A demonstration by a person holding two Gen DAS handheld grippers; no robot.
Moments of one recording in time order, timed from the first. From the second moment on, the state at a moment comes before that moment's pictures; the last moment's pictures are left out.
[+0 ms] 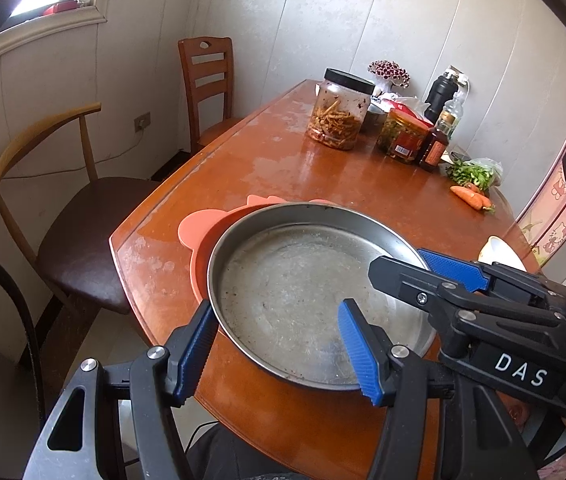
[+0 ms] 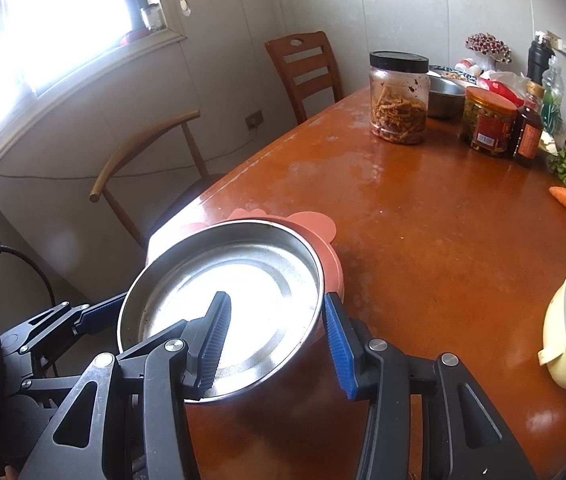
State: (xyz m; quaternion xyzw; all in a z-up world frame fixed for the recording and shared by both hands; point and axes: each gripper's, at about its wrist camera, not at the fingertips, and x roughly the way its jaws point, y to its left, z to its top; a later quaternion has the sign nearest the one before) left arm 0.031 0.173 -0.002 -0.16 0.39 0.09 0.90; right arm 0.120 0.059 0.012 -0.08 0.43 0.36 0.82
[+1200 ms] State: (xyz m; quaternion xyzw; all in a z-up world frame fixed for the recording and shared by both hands) left arm 0.061 0.174 -0.020 -0.13 0.39 0.12 0.90; right arm 0.135 0.055 -0.009 -0.05 0.43 0.34 0.83
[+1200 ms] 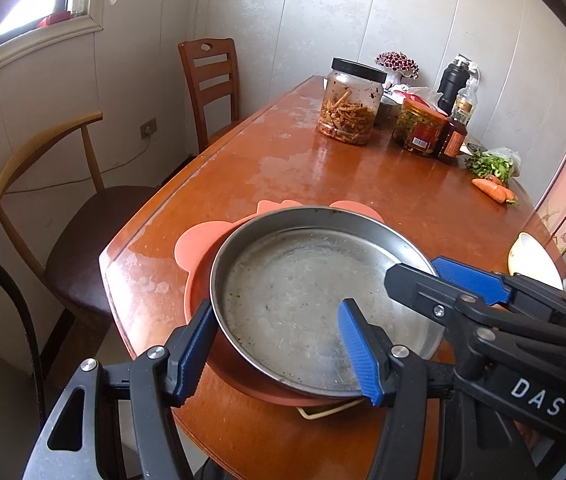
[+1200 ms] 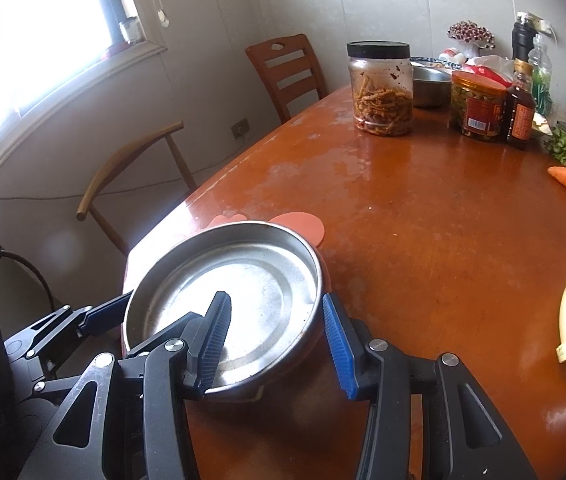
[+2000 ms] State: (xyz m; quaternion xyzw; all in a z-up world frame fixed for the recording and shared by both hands) left arm 0.054 0.172 -0.008 -0.12 0.38 0.13 0.91; right arm 0.126 0.035 0.011 -0.03 0.42 0.32 0.85
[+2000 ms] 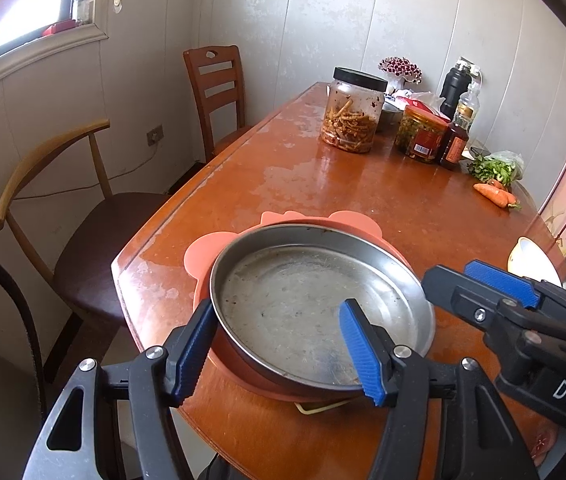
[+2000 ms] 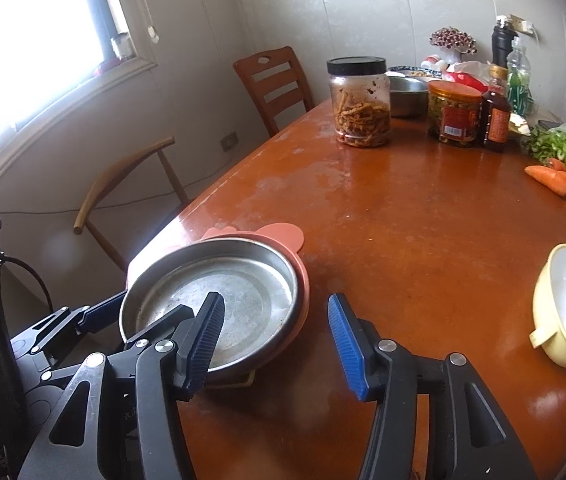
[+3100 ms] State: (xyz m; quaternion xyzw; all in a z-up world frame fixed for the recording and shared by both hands) left arm 0.035 0.114 0.048 -0.09 0.35 0.09 0.93; right arm 0.083 -0.056 0.076 0.03 0.34 0.30 0.89
